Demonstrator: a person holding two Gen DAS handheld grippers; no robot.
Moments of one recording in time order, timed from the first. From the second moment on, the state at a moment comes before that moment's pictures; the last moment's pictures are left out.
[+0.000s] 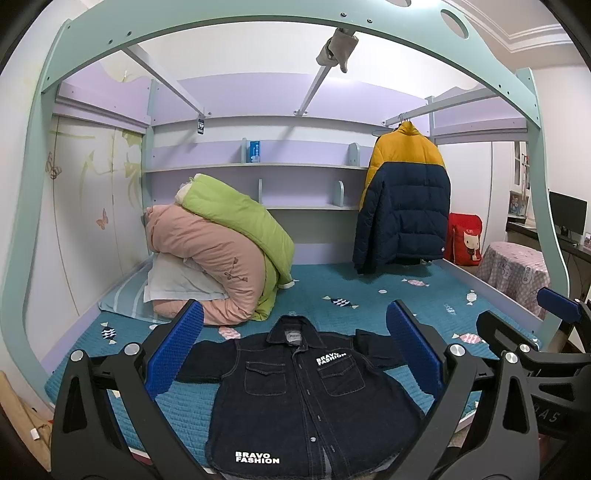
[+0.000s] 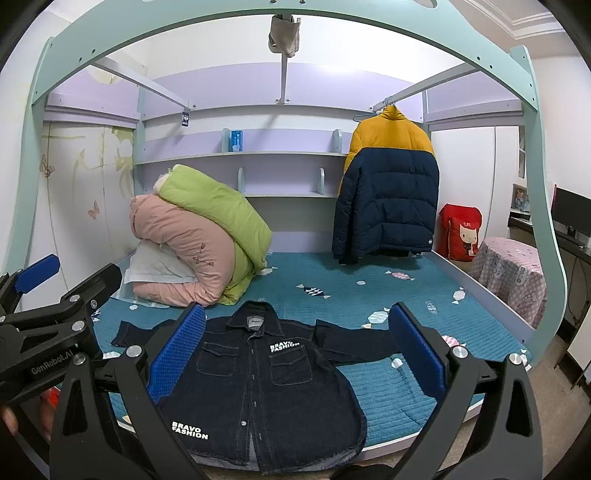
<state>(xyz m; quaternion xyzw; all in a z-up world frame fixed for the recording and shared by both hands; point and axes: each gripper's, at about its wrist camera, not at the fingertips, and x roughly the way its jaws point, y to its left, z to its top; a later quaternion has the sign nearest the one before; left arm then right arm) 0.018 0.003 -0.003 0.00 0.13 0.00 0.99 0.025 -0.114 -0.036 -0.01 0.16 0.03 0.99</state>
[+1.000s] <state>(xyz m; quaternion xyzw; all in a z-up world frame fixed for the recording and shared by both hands) 0.016 -0.002 -0.012 0.00 0.14 0.00 0.99 0.020 -0.122 -0.032 -0.01 0.16 0.03 0.99</state>
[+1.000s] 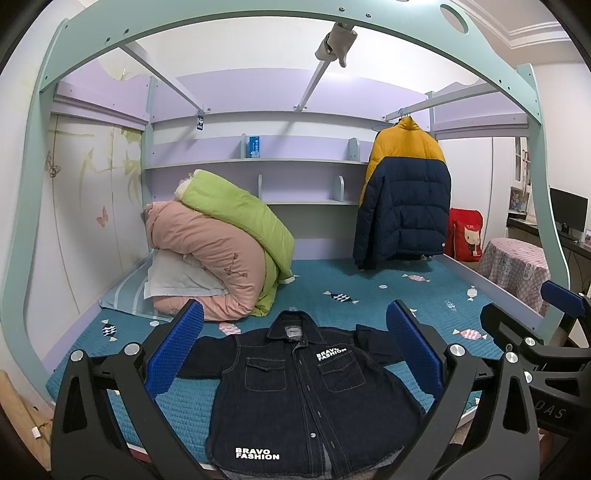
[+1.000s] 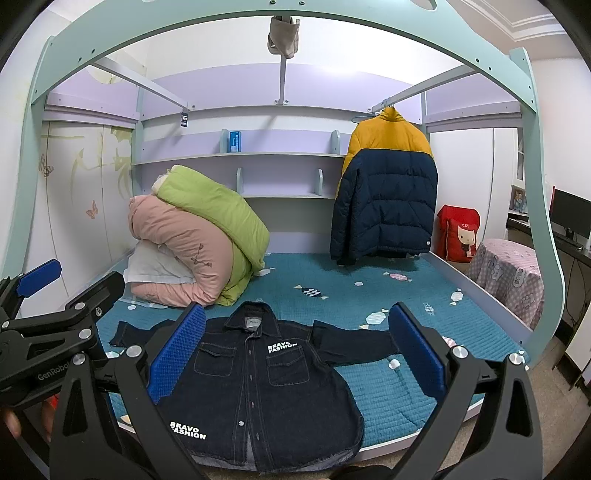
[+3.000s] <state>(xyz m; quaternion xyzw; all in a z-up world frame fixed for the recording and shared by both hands) 0.017 -0.002 -0.011 0.00 0.14 0.00 0.99 0.019 -0.134 -0.029 -0.01 0.16 0.03 0.99</state>
